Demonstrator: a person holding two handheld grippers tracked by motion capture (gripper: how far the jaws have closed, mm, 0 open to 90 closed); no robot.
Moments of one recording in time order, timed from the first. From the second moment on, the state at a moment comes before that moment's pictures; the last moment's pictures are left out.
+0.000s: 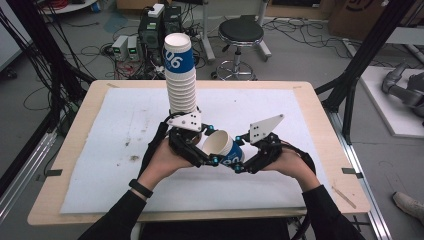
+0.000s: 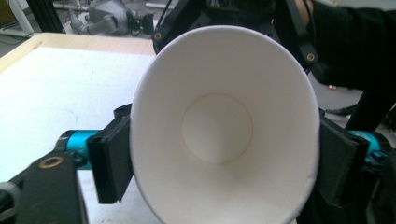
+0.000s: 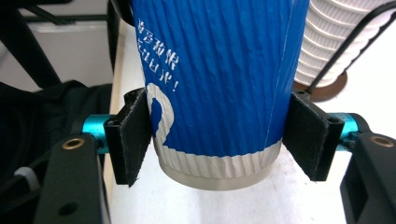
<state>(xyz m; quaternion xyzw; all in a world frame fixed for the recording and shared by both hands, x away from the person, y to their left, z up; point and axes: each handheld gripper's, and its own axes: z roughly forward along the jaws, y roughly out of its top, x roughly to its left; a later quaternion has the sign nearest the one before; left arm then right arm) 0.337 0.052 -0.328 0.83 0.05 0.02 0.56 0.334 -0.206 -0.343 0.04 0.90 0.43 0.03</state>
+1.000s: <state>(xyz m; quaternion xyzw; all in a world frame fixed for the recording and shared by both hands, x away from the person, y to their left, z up) 0.337 0.057 -0.336 0.72 0.09 -0.03 0.69 0.337 -0.215 -0.341 0.06 0.83 0.55 0.01</state>
